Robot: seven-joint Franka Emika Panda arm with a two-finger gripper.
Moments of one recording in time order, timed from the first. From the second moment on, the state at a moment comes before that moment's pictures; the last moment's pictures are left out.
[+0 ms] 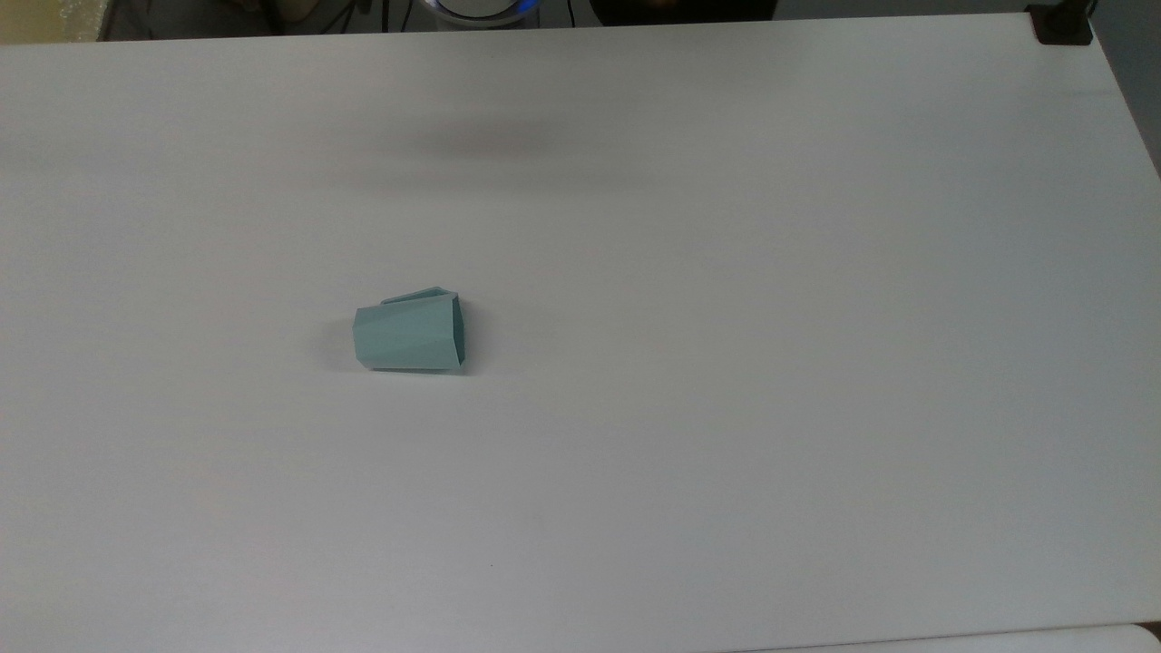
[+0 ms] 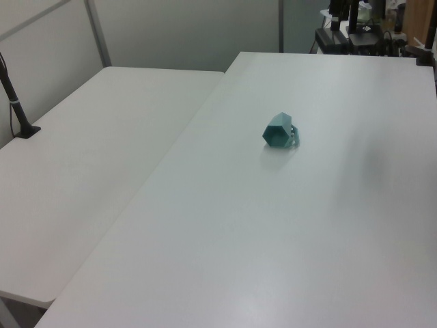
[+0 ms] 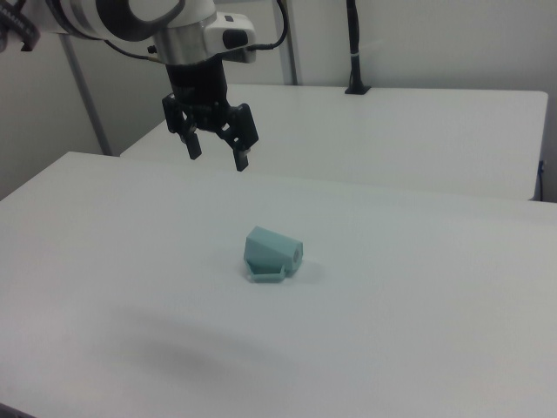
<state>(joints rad) 0.06 -0.08 -0.07 -1.63 0.02 1.60 -0.05</state>
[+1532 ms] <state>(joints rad) 0.31 0.05 -0.02 -1.62 -0.31 1.75 0.30</state>
